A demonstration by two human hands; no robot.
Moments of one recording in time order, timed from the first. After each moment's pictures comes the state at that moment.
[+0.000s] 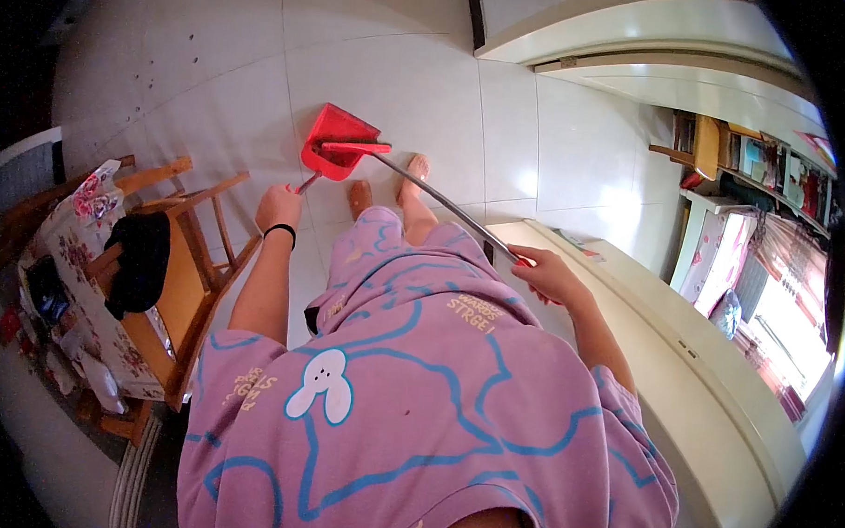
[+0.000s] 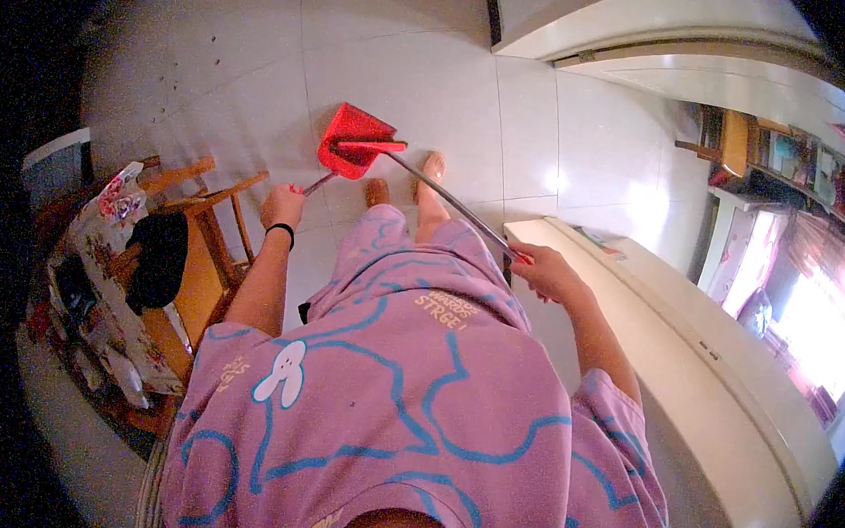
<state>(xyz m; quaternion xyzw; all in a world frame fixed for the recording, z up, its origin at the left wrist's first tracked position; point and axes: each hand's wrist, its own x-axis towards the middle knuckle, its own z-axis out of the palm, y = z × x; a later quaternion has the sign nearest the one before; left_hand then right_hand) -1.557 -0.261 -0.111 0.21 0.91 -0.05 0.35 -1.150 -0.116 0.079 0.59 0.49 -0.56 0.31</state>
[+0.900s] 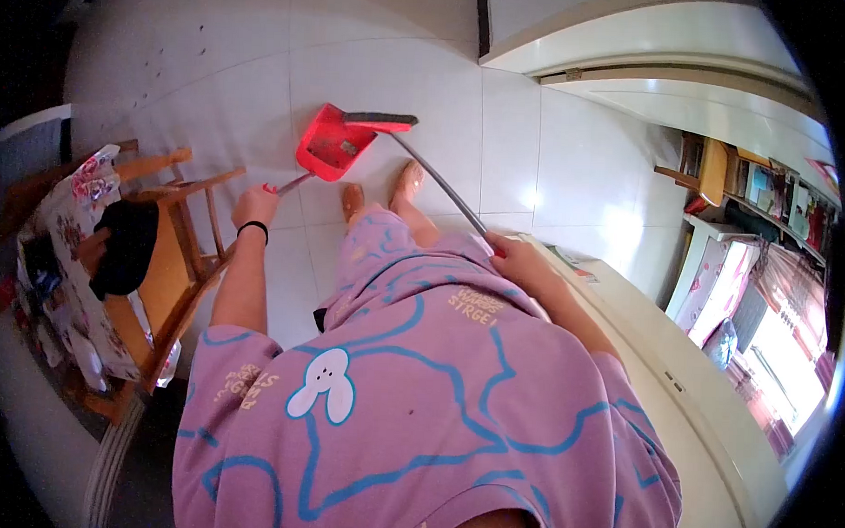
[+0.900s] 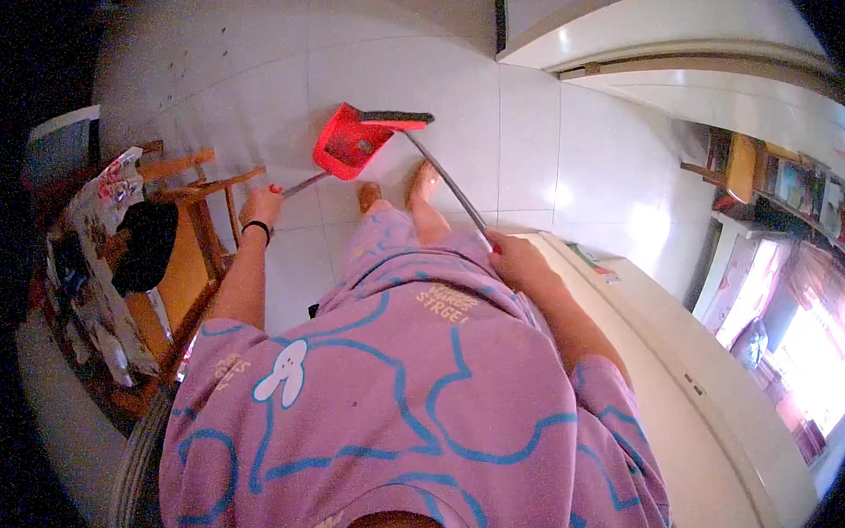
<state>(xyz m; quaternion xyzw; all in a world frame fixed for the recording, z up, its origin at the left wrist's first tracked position) -1.561 -0.267 -0.119 0.20 0.92 -0.11 0.32 -1.095 -0.103 -0.032 0.38 0.83 -0.38 0.17</state>
